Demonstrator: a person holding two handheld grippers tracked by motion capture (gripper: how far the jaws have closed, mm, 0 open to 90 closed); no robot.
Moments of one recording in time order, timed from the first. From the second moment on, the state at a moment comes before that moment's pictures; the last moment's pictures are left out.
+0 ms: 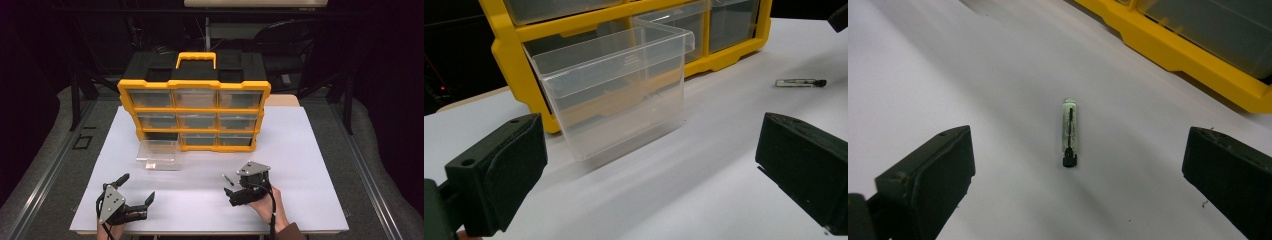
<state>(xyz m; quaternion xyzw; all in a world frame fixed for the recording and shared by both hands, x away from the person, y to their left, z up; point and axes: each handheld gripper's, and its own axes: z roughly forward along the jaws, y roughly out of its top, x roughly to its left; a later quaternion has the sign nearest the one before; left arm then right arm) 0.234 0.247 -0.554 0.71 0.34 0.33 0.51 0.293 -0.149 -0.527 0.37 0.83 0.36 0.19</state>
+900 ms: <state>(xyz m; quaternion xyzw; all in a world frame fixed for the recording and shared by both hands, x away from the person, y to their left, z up) 0.236 0.245 -0.554 0.72 0.34 0.33 0.51 0.315 -0.121 -0.526 0.37 0.87 0.29 0.17</state>
